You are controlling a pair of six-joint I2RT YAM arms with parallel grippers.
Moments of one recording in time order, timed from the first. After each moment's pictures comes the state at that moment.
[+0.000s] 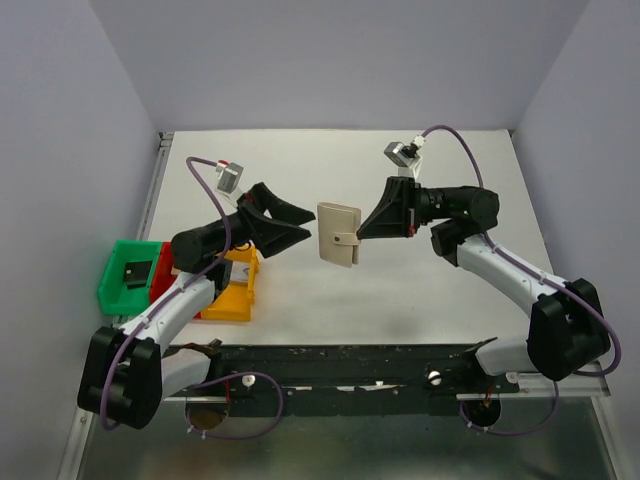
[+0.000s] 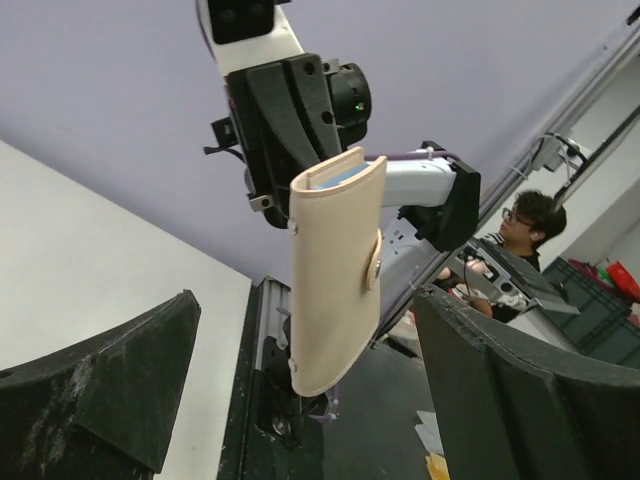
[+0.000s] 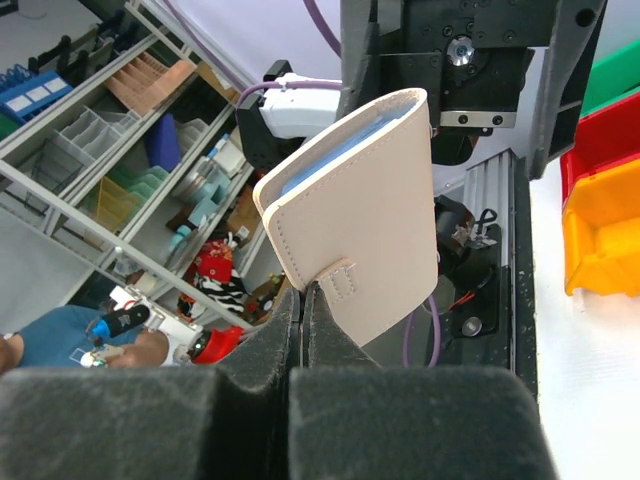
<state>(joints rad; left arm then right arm) -0.29 1.13 0.56 1.29 0.92 -1.30 0.45 1.38 0.90 1.24 -1.27 1.50</state>
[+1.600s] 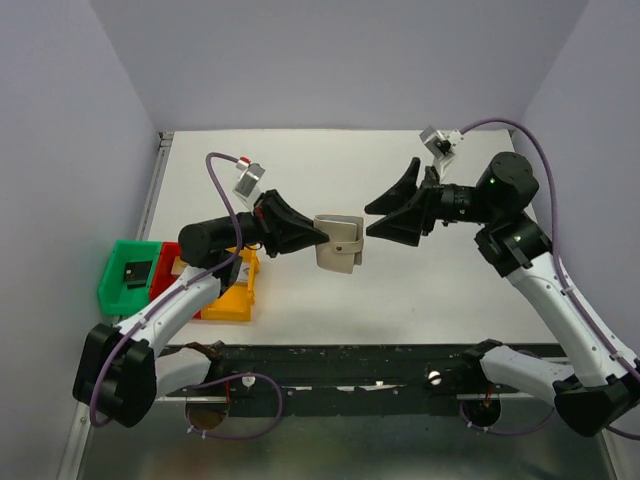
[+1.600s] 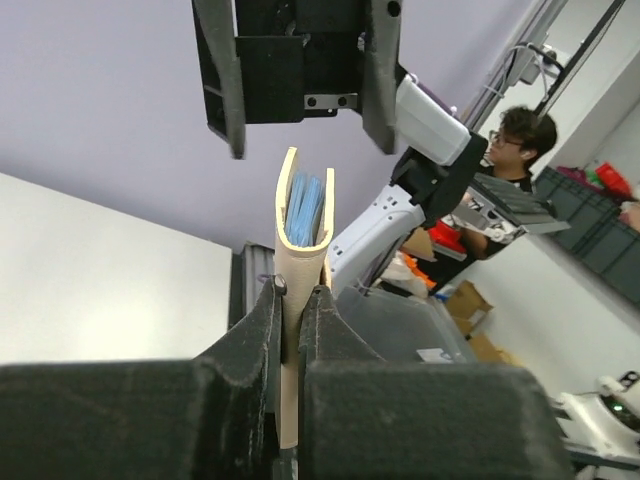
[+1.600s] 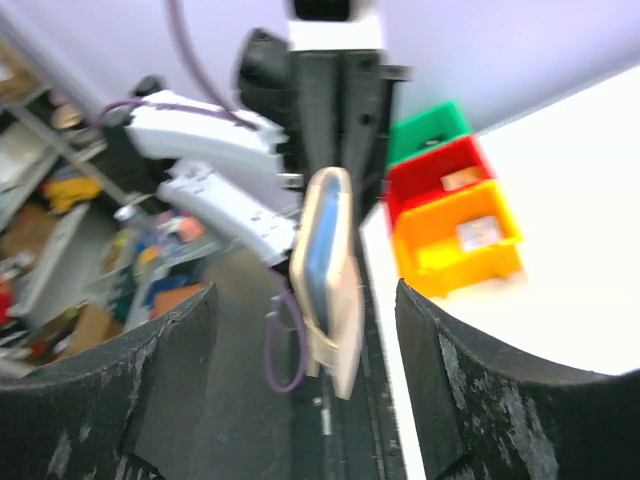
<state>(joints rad) -0.43 1.17 0.68 1.27 1.03 -1.22 0.47 1.09 1.17 0.04 -1.07 0.58</state>
